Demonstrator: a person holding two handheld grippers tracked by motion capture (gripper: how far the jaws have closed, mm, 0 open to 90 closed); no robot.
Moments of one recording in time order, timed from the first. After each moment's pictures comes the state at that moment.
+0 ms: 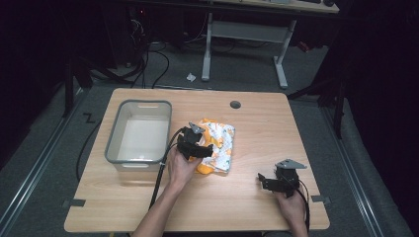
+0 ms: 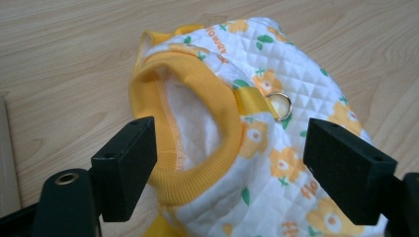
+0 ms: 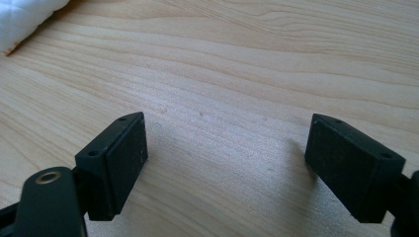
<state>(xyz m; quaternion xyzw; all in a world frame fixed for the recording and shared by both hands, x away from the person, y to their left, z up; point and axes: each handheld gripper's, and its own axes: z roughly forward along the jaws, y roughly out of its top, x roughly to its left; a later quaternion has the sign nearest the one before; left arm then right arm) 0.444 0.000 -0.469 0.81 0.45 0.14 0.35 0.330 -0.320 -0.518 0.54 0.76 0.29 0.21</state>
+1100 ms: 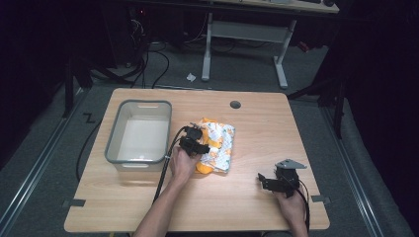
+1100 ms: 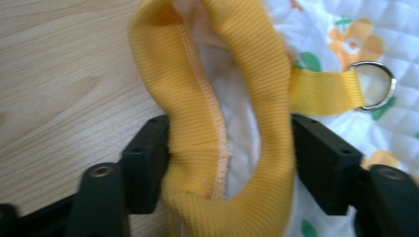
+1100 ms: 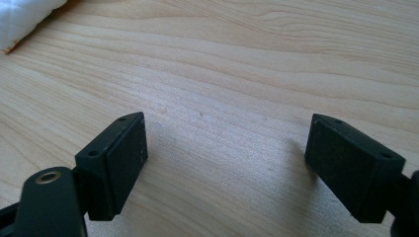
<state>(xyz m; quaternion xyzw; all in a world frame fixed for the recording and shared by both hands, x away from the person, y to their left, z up) 0.475 -0.010 -0.510 0.83 0.47 0.12 0.28 0.330 -0.320 -0.518 0.54 0.76 0.29 0.21</state>
